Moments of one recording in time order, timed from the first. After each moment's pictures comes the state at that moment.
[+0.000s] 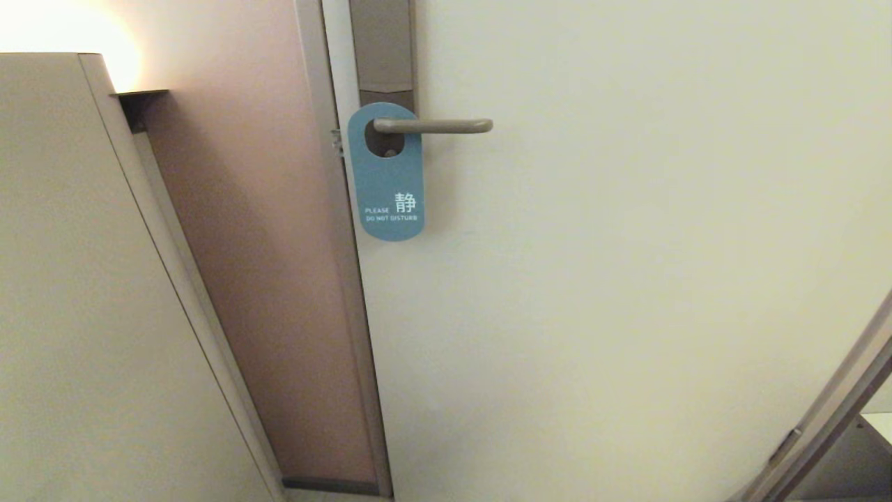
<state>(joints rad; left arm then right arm) 0.01 0.00 -0.02 -0.01 -0.04 0.07 0.00 0.00 0.00 0.00 0.00 0.02</state>
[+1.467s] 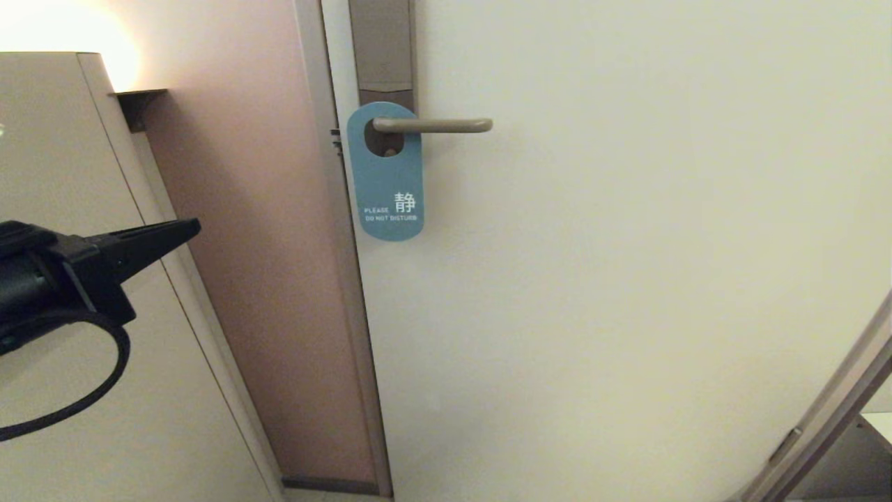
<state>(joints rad) -0.16 1.13 -0.69 -0.39 -0.27 -0.03 0.00 0.00 0.00 0.00 0.00 0.02</state>
